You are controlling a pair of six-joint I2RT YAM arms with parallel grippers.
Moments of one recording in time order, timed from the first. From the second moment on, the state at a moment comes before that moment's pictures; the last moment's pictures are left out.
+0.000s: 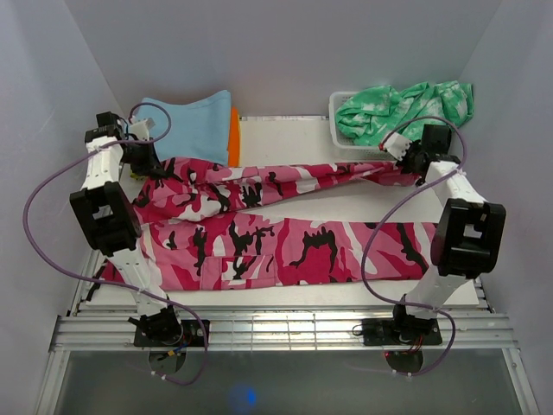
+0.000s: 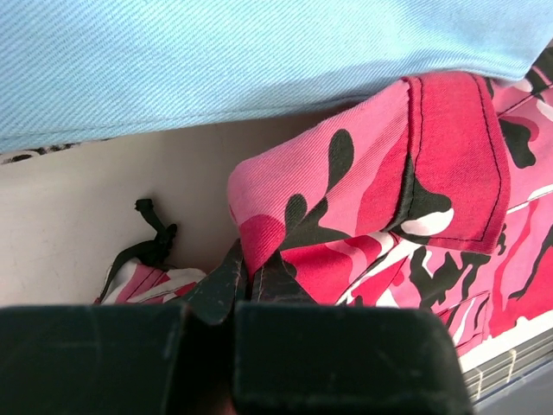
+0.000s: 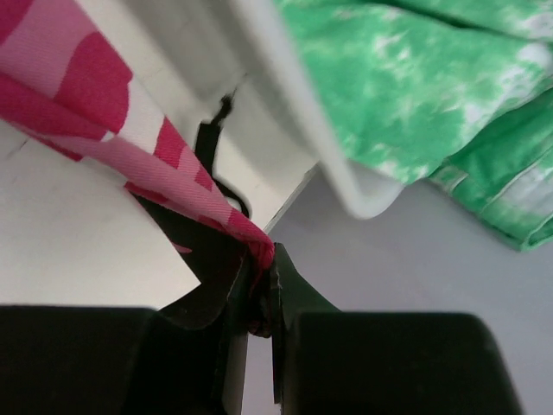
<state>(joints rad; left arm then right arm) 0.31 2.04 1.85 -0.97 0.51 0.23 -0.12 1.77 1.33 -0.30 -0.05 -1.20</state>
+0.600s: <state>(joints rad) 0.37 2.02 1.80 -1.08 0.46 0.40 -0.27 1.76 1.43 -0.87 -0.11 -1.37</state>
